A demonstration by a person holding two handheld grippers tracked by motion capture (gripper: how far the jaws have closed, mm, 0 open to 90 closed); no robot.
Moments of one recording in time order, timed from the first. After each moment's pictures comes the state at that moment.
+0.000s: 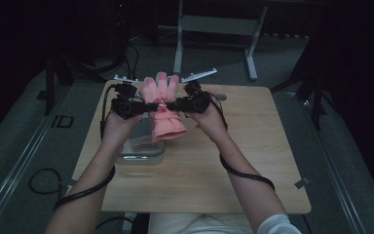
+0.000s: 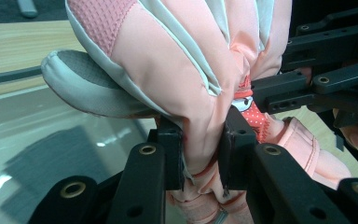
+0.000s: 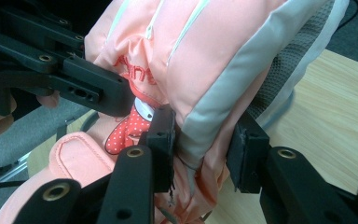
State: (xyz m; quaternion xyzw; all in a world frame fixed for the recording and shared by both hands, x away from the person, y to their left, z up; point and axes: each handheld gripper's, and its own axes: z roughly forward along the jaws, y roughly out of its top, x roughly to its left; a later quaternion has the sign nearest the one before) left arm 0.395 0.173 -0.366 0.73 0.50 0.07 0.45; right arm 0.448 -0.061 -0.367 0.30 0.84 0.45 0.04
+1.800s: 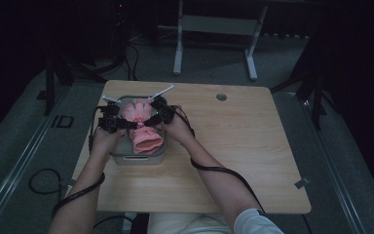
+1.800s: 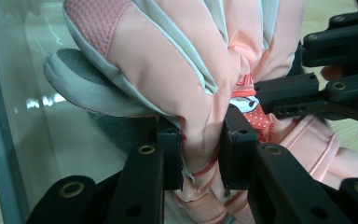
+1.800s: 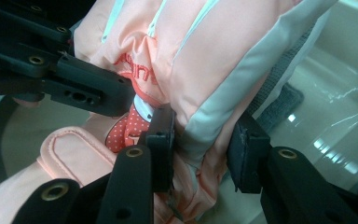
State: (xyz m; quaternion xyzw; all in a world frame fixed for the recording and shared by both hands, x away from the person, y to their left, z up) left arm 0.432 0.229 -0.481 0.70 0.61 0.01 0.37; right arm 0.494 0.029 -0.478 0.33 0.88 0.34 -0.03
